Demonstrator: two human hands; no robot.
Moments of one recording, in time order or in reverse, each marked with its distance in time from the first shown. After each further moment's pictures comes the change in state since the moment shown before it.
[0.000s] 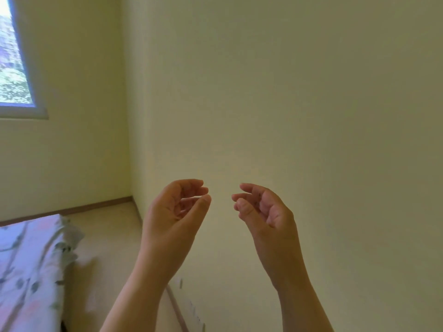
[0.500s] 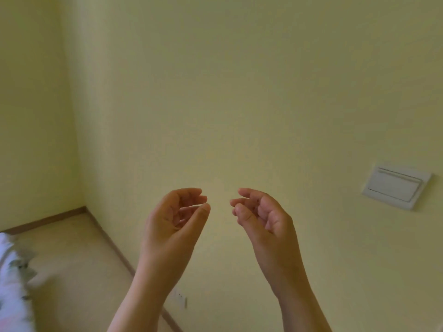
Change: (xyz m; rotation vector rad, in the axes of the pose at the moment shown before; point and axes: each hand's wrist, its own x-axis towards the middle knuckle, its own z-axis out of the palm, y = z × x) left_hand -0.132 0.077 -0.074 -0.140 -0.202 -0.038; right_hand -0.178 -0.102 0.027 -0.115 0.210 0.002
